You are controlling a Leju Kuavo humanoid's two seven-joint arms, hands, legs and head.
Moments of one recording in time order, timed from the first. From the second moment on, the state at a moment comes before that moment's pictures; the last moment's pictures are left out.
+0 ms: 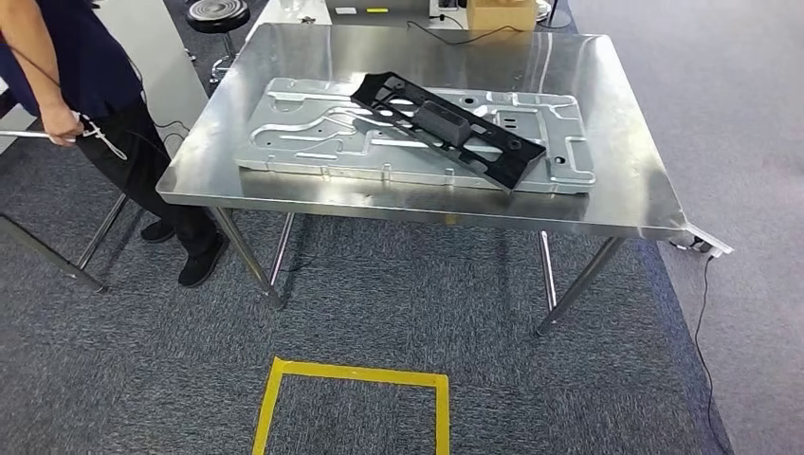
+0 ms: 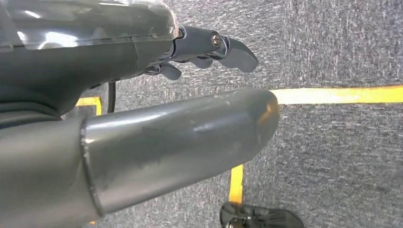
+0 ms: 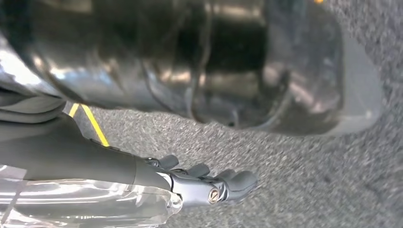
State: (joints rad) left arm -0.06 -0.10 1.17 -0.21 -1.23 0.04 -0.33; right arm -0.02 0.26 -1.04 -0.26 0.48 -0.33 -0.20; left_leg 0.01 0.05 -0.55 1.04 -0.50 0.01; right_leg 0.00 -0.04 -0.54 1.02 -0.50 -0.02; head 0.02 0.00
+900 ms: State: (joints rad) left arm -0.05 -0.11 1.20 -0.21 -1.23 0.04 -0.33; right arm -0.03 0.23 -1.04 -0.24 0.52 -0.27 -0.20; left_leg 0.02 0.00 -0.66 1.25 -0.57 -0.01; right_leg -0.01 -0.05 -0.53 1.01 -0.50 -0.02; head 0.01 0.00
